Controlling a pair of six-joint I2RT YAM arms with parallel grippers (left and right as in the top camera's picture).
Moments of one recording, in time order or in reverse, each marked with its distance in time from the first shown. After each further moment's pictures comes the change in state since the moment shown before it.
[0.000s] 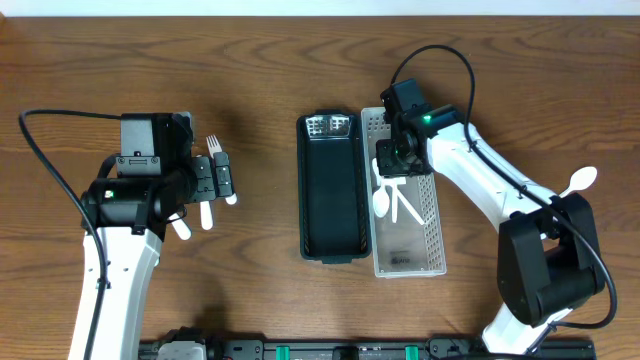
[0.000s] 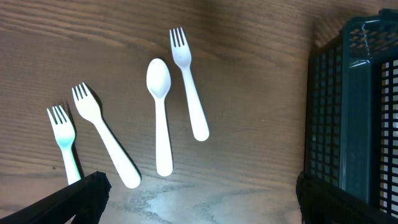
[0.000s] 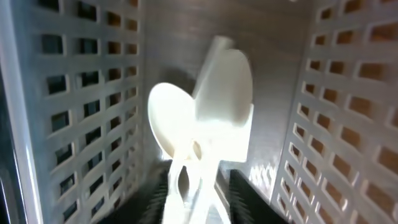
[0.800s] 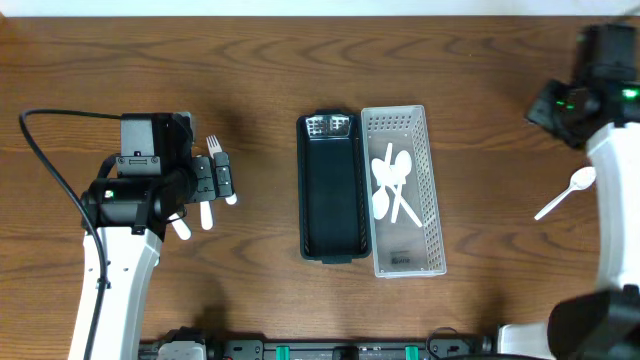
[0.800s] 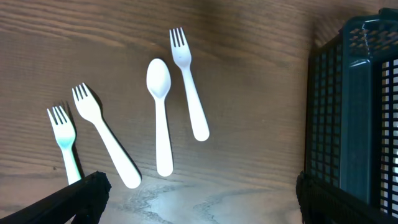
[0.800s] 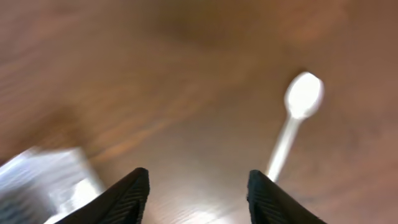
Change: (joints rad) left arm 0.000 0.000 0.000 0.000 0.000 0.003; right arm -0.603 -0.246 0.242 -0.260 0.172 0.106
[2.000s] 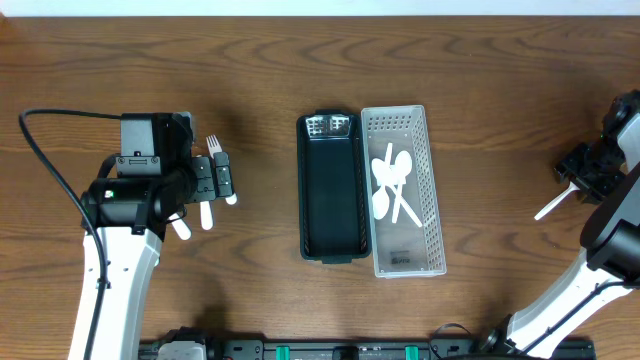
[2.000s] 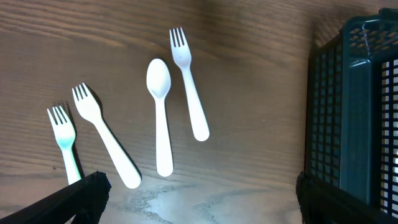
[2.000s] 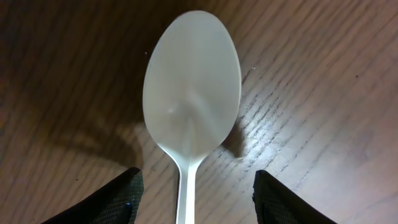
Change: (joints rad) left arm 0.000 0.000 0.000 0.000 0.000 0.000; right arm -0.329 0.521 -0.021 0.073 -0.023 -0.055
